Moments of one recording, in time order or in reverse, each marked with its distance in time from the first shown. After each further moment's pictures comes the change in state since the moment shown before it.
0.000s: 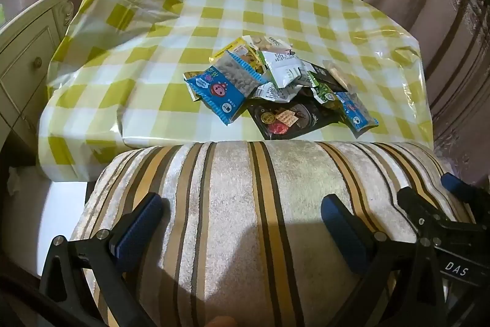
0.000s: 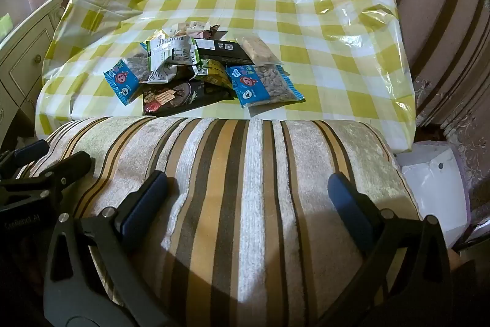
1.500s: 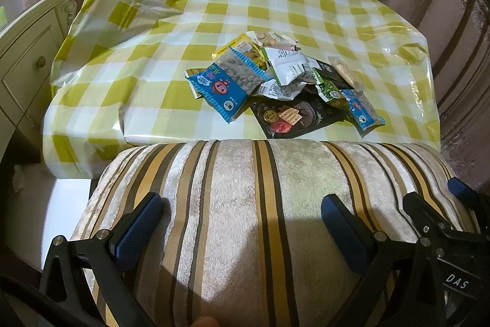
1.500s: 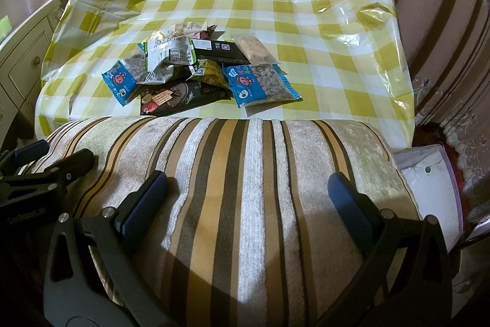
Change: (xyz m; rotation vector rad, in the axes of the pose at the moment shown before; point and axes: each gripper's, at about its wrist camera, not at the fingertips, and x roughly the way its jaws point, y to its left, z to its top) left arm 0.005 -0.003 0.002 -0.007 0.023 0.035; right arm 0.000 -0.003 -0.001 0.008 -0.004 0.003
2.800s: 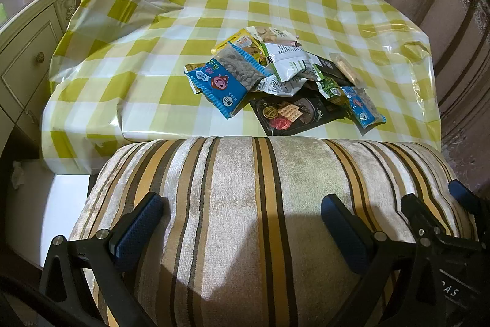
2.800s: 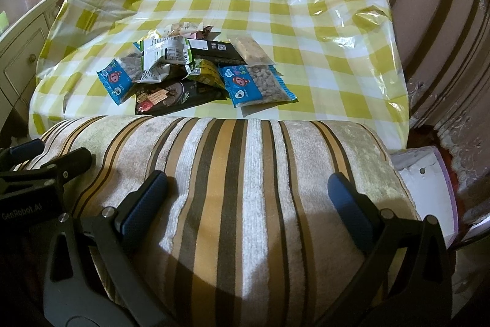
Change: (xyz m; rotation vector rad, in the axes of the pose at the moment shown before) left arm 0.003 -0.002 0.000 -0.010 0.024 -0.003; right arm 0.000 0.002 -0.004 -0.010 -0.010 -0.041
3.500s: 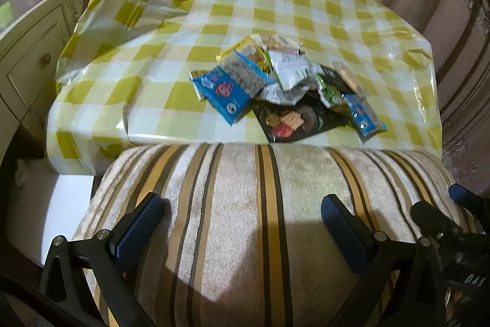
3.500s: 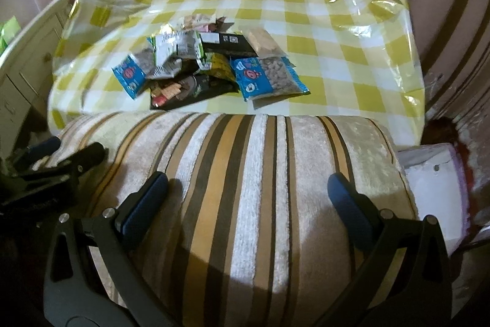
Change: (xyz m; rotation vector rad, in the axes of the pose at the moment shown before) left arm -0.008 0.001 0.006 -0.021 -0.040 0.014; right arm -0.003 -0.016 0.014 0.013 0.079 0.136
